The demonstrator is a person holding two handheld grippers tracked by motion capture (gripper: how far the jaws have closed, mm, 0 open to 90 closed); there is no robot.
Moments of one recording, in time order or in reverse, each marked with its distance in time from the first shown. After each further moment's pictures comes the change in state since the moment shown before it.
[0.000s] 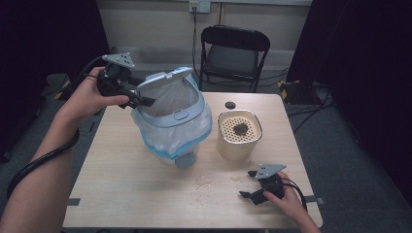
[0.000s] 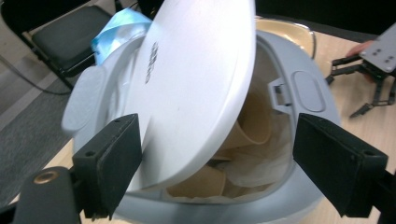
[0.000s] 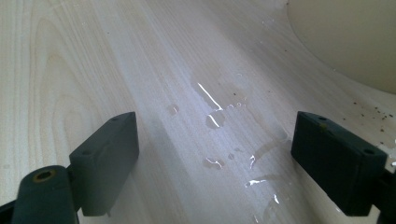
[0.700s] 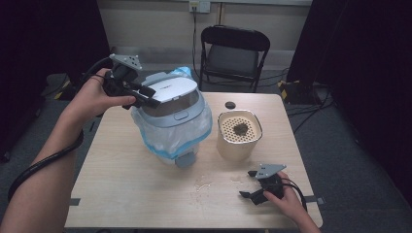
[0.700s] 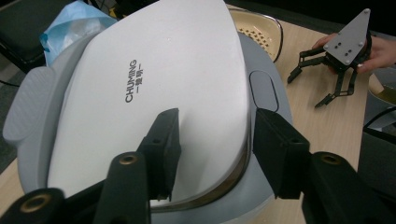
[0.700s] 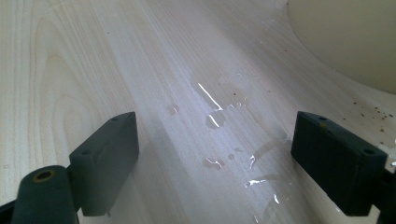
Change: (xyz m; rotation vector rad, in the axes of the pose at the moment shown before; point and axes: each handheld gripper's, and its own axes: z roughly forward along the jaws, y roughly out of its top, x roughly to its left) left arm -0.012 0.012 0.006 0.073 -0.092 -0.013; right arm 0.000 0.000 0.000 0.000 0.000 -0.001
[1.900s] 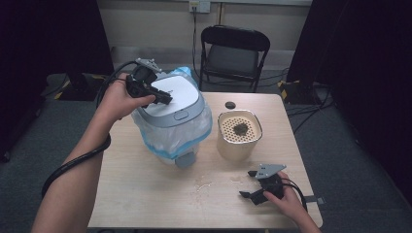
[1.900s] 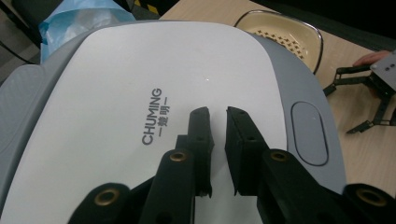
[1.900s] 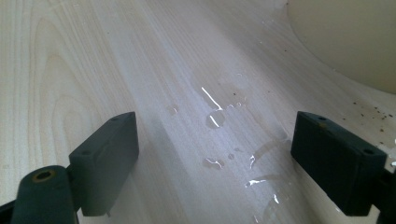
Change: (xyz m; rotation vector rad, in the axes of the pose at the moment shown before) left arm 0.000 0.014 0.046 0.013 0.124 -0.096; right arm 0.000 0.000 0.000 0.000 -0.001 0.000
